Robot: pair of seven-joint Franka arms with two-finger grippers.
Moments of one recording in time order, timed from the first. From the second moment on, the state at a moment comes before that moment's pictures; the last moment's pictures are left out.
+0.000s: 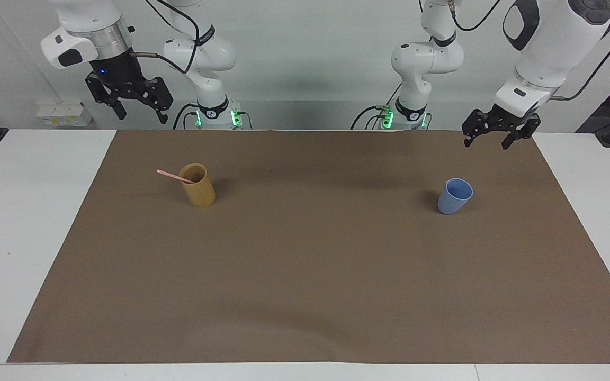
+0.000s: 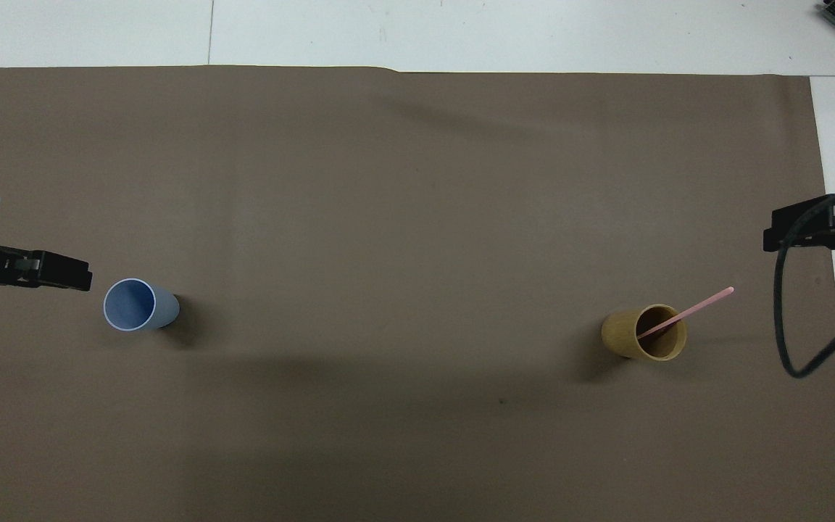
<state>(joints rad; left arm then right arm) -0.02 -0.12 -0.05 -1.79 -0.02 1.65 0.07 -0.04 0.00 0.08 -1.41 -0.01 1.41 0.19</state>
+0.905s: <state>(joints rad) -0.02 -0.12 -0.05 -1.87 -0.02 1.74 0.07 -0.04 0.00 0.08 -1.41 -0.01 1.42 0.19</state>
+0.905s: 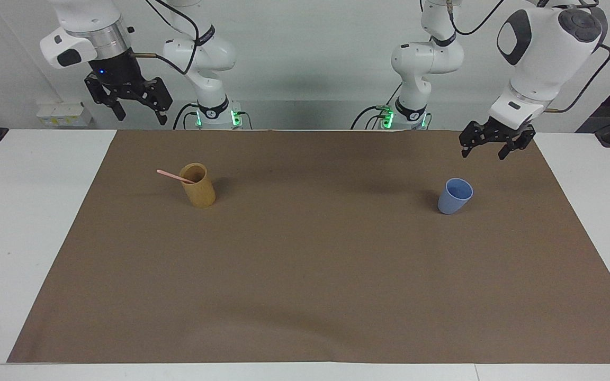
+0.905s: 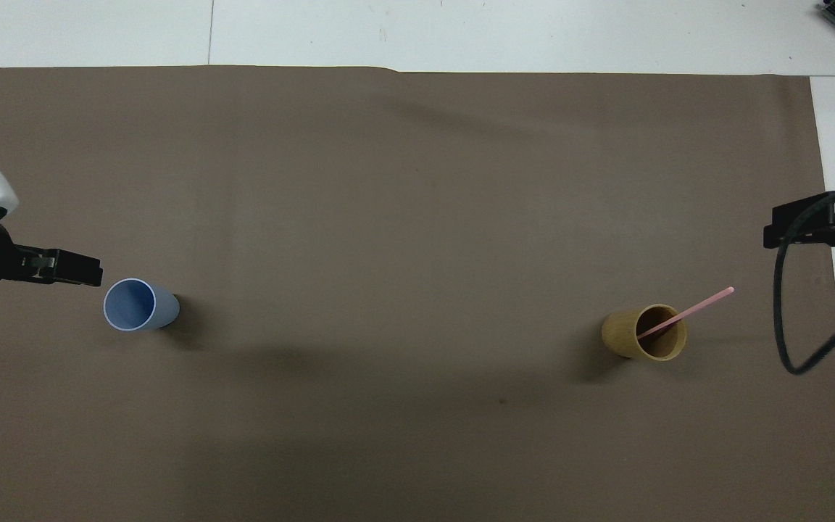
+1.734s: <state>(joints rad) 0.02 -0.12 -0.04 -2.04 -0.02 1.91 0.15 -0.04 0.00 0.08 -1.41 -0.01 1.42 0.19</state>
